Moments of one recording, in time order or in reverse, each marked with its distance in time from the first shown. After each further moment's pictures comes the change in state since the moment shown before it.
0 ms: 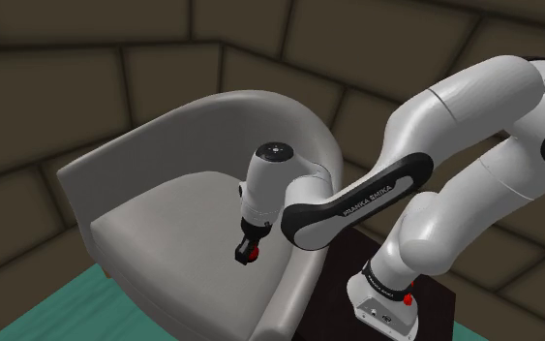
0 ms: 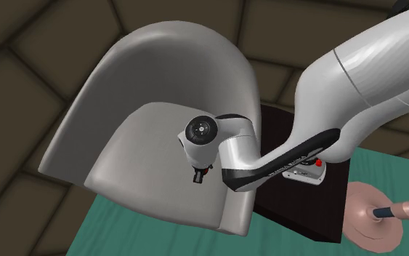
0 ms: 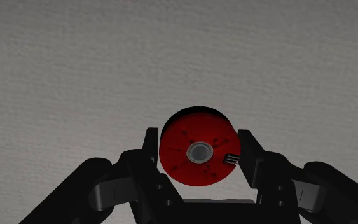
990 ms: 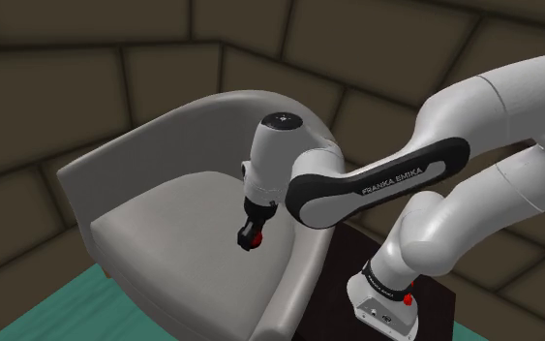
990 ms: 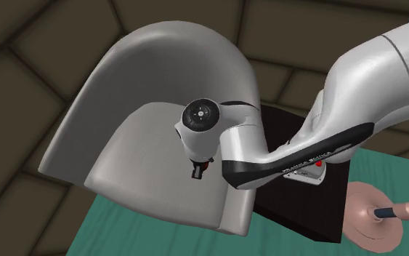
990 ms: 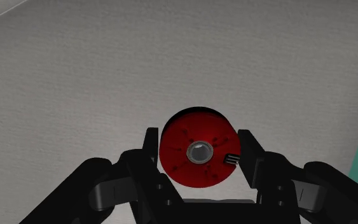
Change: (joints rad) arm 0.038 -0.147 -0.052 0.067 0.064 -0.203 -0.058
